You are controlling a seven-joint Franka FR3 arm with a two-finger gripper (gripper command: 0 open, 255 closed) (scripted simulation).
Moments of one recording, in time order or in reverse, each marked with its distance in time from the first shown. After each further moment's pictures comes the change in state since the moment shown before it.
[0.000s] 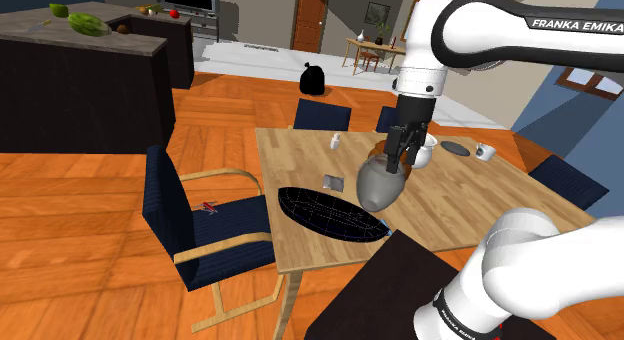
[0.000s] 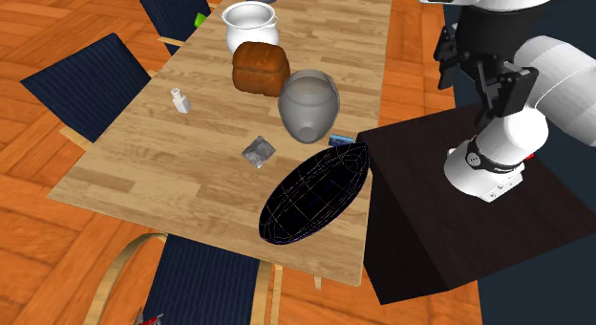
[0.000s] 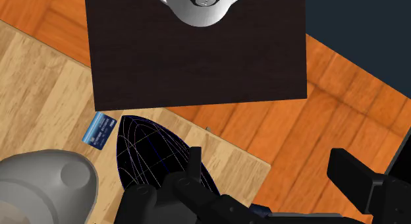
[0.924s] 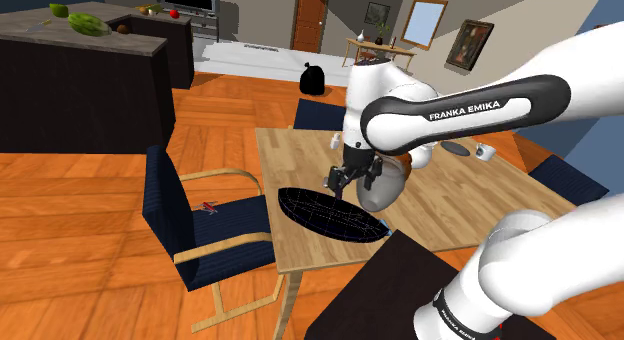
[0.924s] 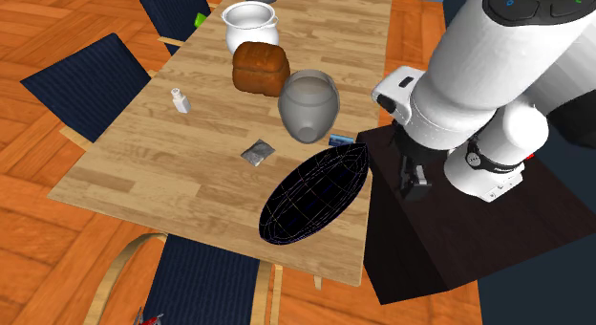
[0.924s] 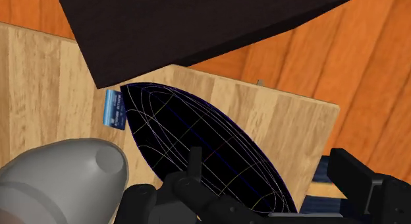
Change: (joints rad) arm -0.077 0.246 0.255 -0.167 -0.087 0.522 0.444
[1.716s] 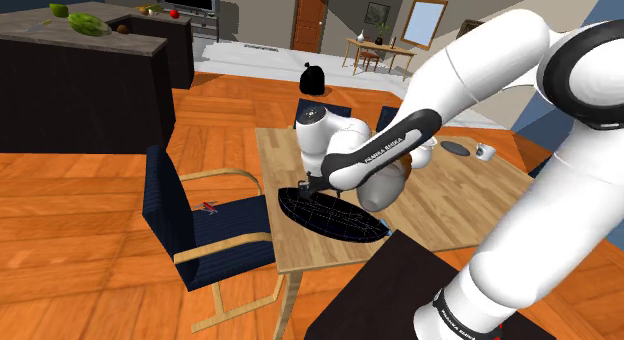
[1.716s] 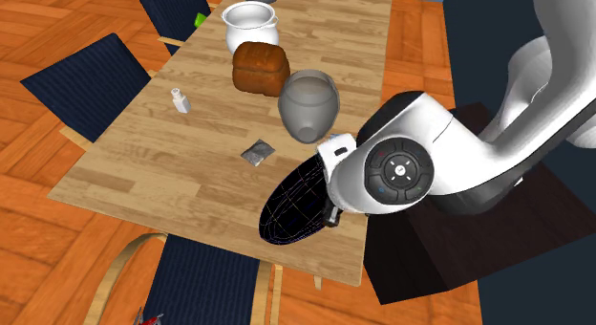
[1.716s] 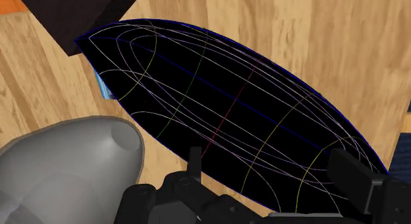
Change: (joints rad) arm -0.169 0.536 0.156 0.175 -0.502 0.284 0.696
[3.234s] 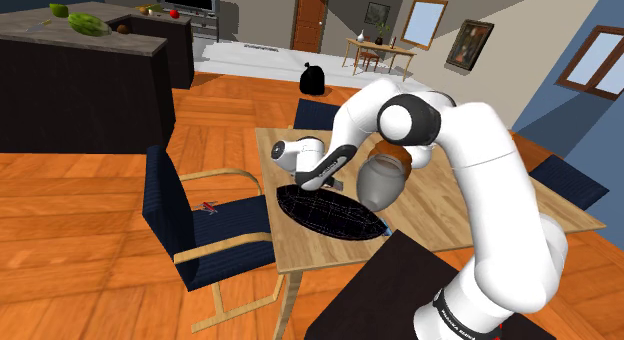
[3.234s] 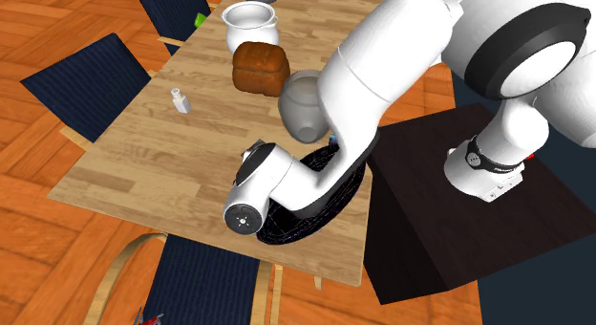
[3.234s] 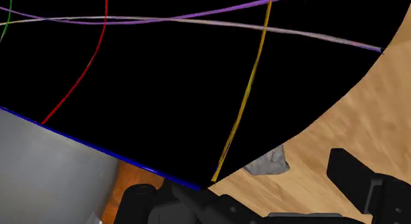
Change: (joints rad) arm 0.111 0.792 -0.323 0.762 -0.505 -0.242 0.717
